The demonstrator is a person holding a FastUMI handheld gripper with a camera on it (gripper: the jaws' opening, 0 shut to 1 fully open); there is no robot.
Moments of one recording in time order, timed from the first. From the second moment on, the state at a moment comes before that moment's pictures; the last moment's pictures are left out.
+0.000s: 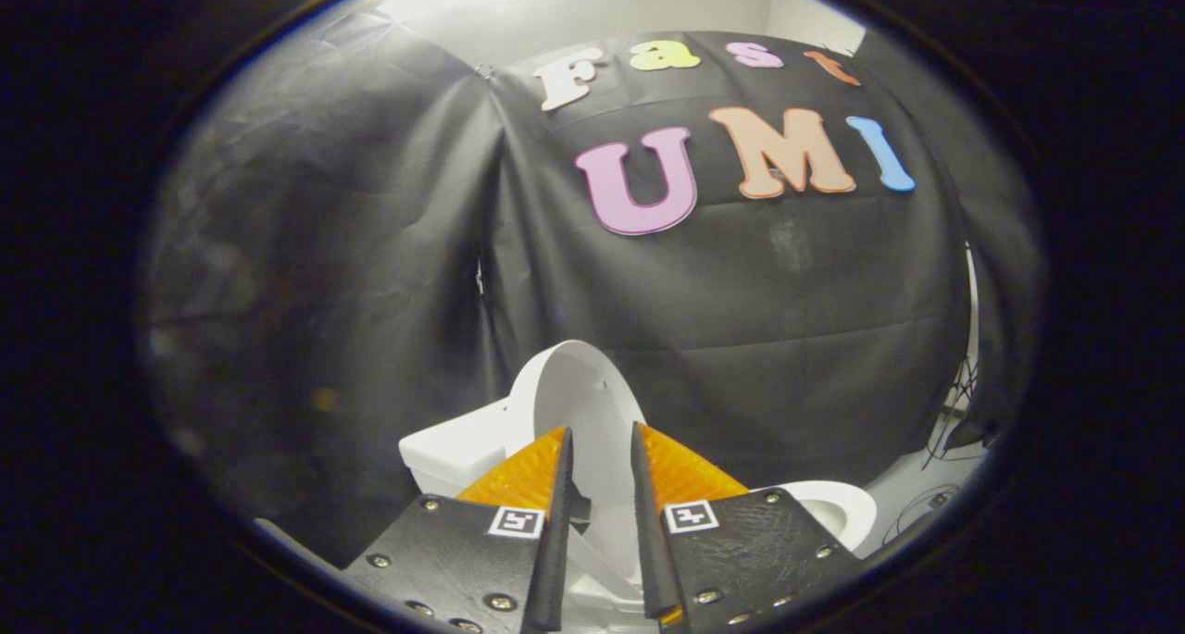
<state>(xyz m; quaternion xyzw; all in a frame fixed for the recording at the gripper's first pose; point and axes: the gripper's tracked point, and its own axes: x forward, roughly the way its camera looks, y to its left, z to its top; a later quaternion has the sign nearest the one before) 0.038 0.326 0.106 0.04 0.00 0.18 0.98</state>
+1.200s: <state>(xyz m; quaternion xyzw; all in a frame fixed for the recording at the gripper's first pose) -0.009 0.108 0.116 -0.04 0.02 0.03 1.00</state>
